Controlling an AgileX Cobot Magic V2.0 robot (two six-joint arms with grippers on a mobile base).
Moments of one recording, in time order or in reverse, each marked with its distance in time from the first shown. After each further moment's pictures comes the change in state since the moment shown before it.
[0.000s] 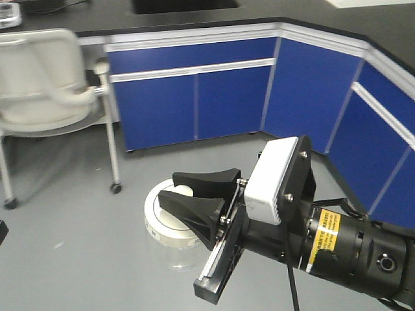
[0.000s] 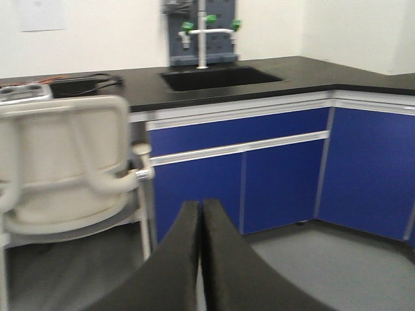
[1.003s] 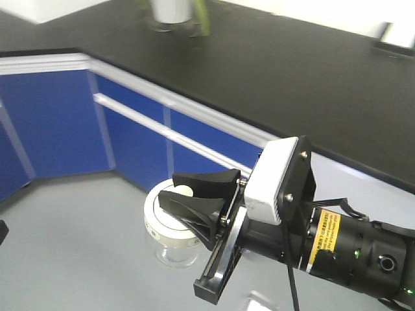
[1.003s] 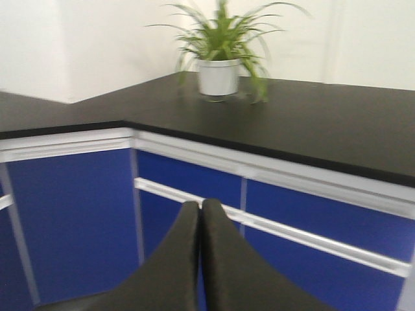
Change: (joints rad) left arm 0.000 0.000 0.000 -0.001 0.000 0.000; right arm 0.000 0.000 0.000 0.000 0.001 0.000
